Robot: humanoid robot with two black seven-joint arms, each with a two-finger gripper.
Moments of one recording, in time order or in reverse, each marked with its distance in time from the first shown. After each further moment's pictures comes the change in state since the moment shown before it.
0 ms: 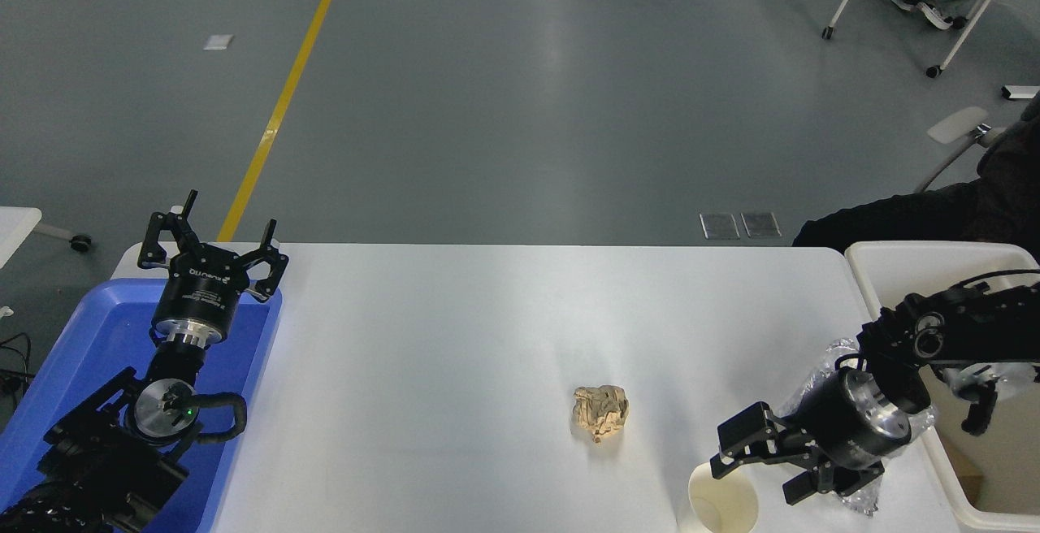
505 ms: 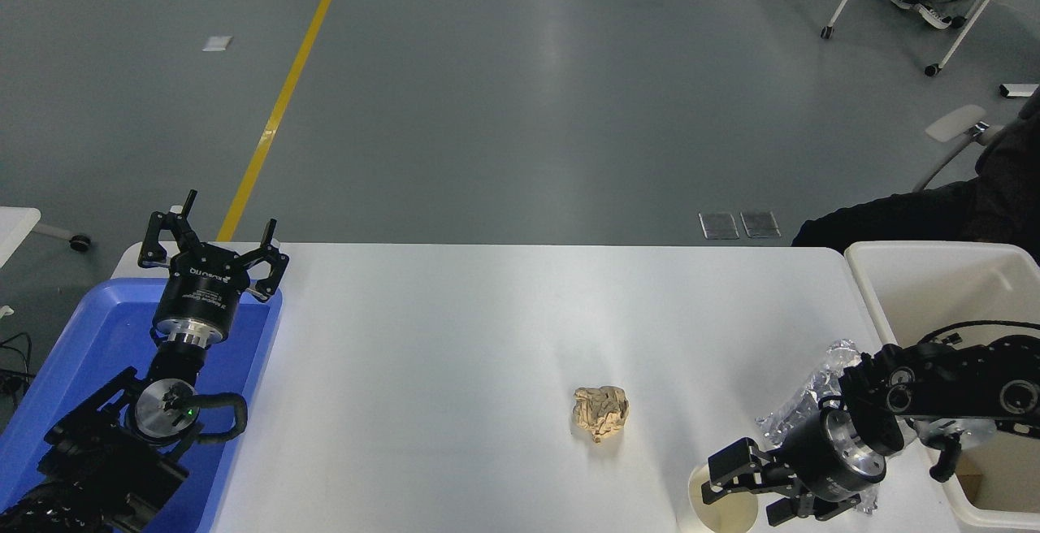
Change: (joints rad) left arm 0.000 0.000 0.000 0.000 0.000 0.000 0.000; right arm -0.188 0.015 0.092 -0.093 -0.138 -0.068 0.032
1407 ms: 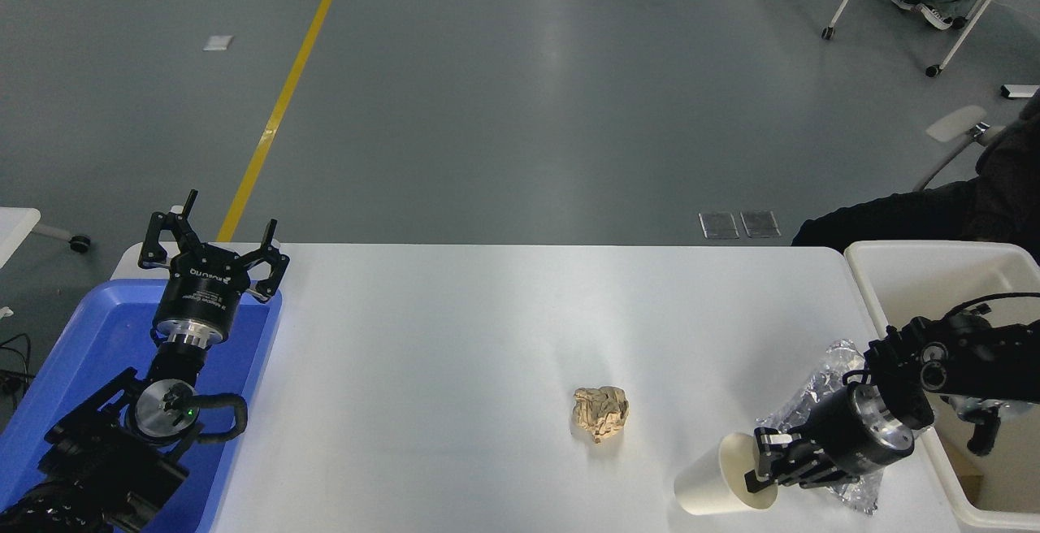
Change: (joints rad) left arm 0.000 0.000 0.002 -0.001 0.000 -0.001 0.000; right arm 0.218 -0.139 -0.013 0.035 -0.029 0.193 0.030
